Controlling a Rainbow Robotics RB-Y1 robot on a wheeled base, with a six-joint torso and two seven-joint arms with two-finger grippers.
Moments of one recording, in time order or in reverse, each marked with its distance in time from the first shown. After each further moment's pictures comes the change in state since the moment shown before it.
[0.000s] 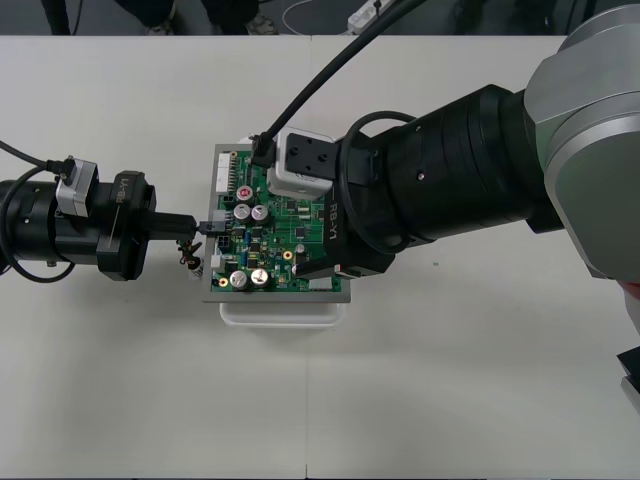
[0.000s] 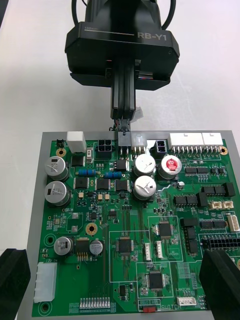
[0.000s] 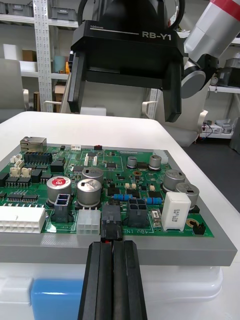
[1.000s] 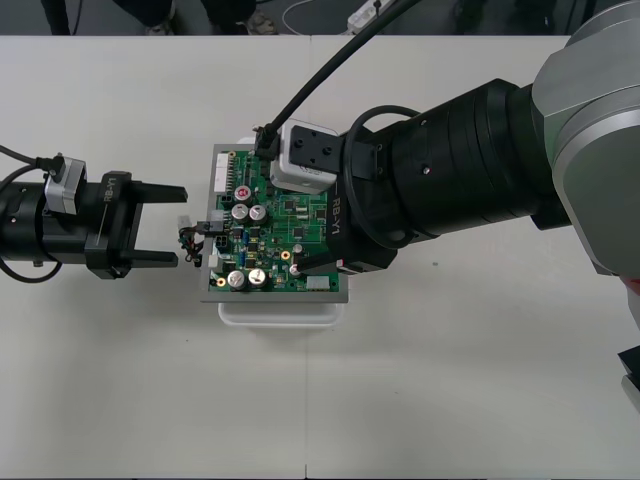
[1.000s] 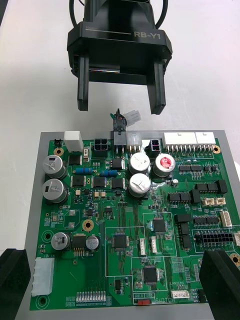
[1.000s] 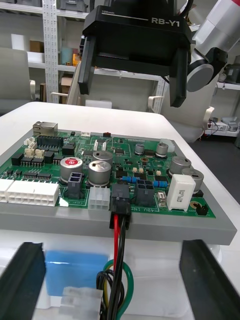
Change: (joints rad) right arm 0.000 0.000 -0.015 0.000 -0.008 0.000 0.001; left arm 0.000 0.031 0.000 0.042 0.011 0.000 0.000
